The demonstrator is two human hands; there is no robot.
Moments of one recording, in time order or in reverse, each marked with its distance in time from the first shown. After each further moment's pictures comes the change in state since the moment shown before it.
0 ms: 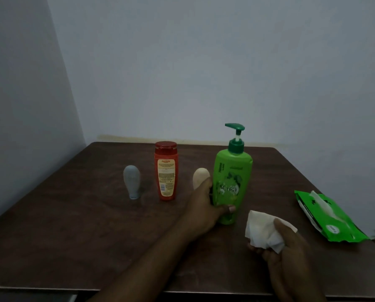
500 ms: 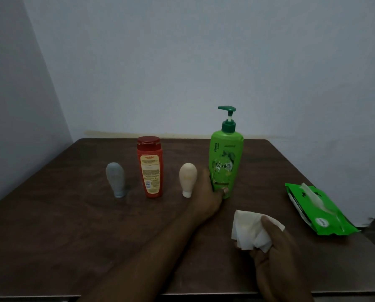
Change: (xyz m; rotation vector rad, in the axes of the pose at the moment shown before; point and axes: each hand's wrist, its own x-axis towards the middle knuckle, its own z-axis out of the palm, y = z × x) left_hand 0.067 -0.038 0.047 0.093 0.176 0.013; right_hand 0.011 0.004 -0.006 -0.004 0.035 0.047
